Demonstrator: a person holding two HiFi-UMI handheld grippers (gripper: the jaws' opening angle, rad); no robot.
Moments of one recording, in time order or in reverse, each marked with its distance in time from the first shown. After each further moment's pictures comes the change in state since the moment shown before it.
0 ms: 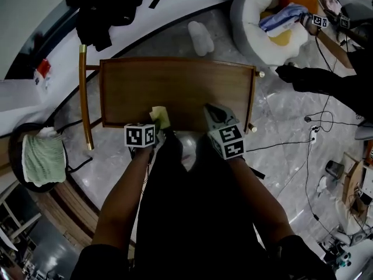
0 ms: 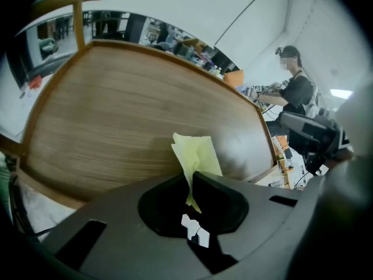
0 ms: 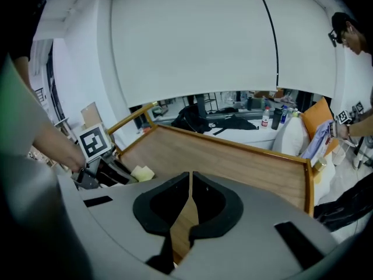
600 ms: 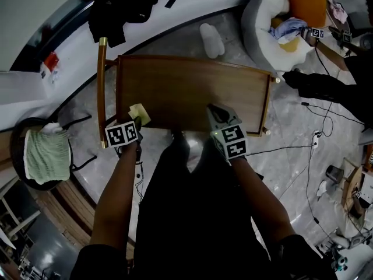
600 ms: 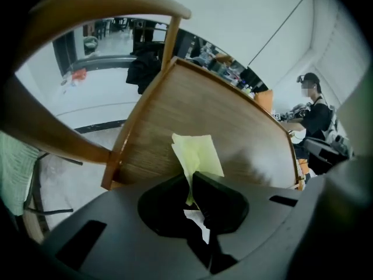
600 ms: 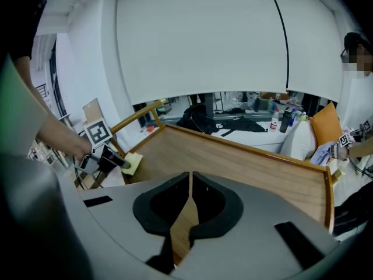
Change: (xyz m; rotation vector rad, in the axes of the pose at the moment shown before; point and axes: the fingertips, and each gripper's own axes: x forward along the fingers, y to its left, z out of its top) left arm -0.073 0.143 0.000 -0.202 -0.112 0.168; right arm 0.035 0.053 0.020 -0.030 0.010 0.019
